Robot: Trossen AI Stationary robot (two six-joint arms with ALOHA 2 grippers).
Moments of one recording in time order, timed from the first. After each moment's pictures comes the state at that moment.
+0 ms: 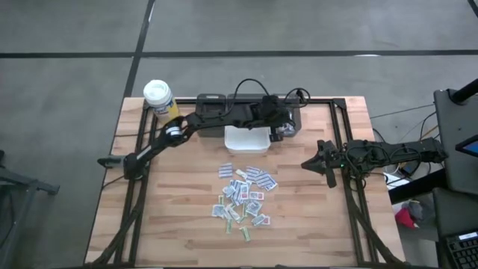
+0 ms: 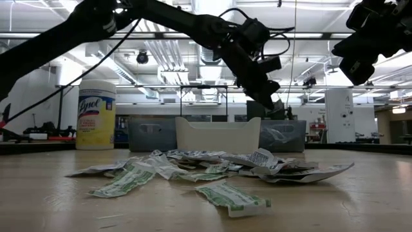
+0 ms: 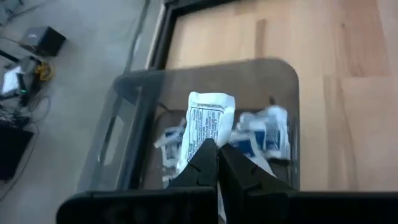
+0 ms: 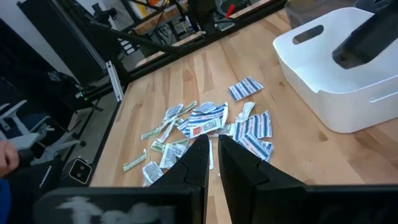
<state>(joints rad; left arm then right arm) 0.26 2.39 2.22 -0.48 -0.23 0.39 0.12 0.32 0.27 -0.23 0.03 0.52</state>
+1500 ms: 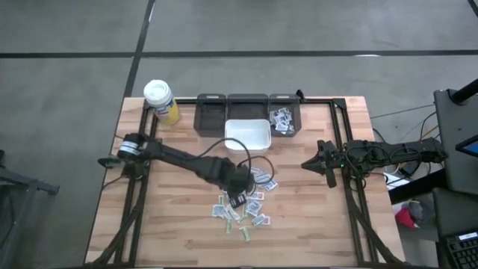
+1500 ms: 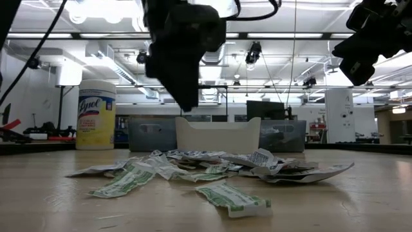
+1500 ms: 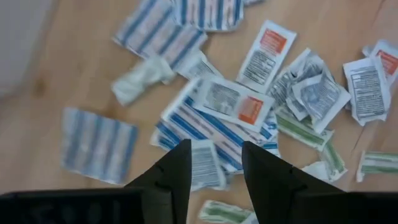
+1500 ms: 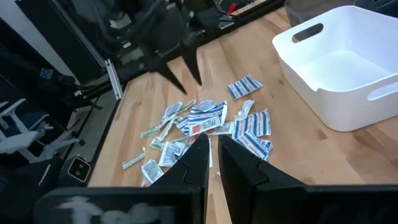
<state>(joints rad) -0.21 1.89 1.53 -0.86 -0.13 -0.60 0.12 0.32 0.27 -0.24 0.03 0.51</state>
